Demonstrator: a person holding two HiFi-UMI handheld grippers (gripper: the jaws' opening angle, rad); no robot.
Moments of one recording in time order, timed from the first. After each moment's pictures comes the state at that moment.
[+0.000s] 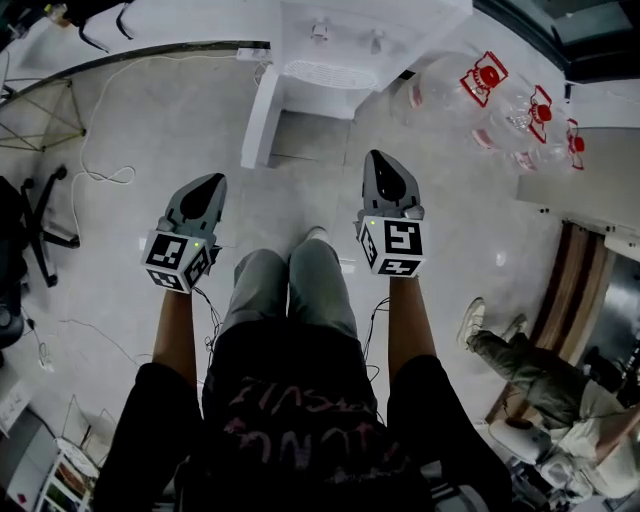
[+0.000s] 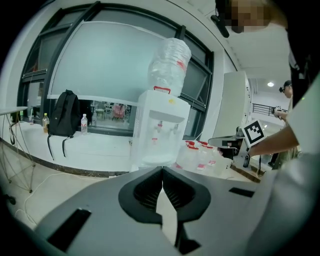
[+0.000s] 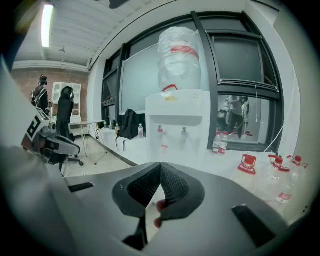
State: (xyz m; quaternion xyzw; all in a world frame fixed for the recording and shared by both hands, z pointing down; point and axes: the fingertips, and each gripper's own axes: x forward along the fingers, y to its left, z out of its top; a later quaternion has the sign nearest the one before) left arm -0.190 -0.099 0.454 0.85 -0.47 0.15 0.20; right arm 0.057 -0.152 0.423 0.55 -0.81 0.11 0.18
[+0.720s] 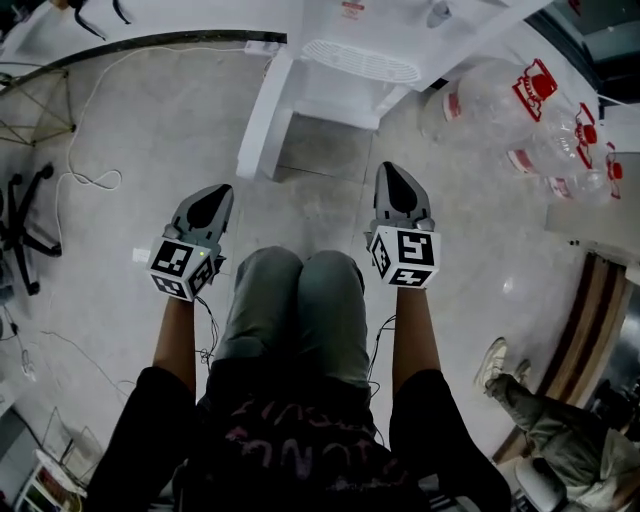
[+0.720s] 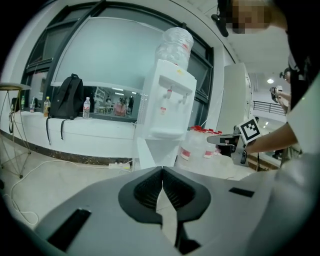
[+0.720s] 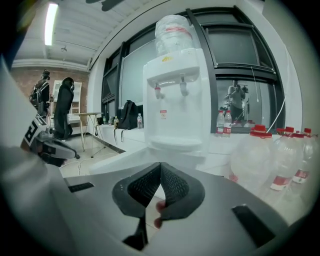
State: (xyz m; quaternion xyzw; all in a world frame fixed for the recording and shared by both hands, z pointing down) left arm -0.196 -0.104 0.651 0.85 -0.48 0.14 0.19; right arm 0.061 -0.170 0.618 0.54 -0.81 0.11 0.17
